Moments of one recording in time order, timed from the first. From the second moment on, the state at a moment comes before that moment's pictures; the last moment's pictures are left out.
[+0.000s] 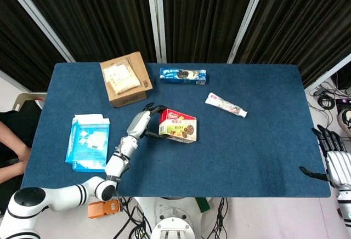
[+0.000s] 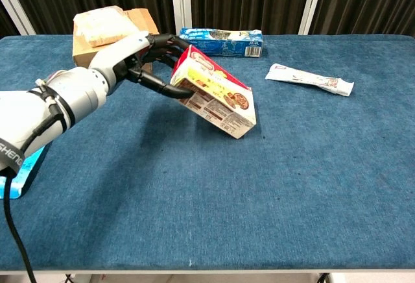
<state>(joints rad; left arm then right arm) -0.76 -1.86 -0.24 -1.19 1.21 1.01 -0.37 0.07 -1.09 0.03 -1.48 -1.54 1.47 0.29</state>
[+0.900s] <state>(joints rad) -0.66 -1.51 -0.19 -1.54 1.07 1.03 0.09 0.08 -1.10 0.04 -1.46 -1.54 1.47 0.33</state>
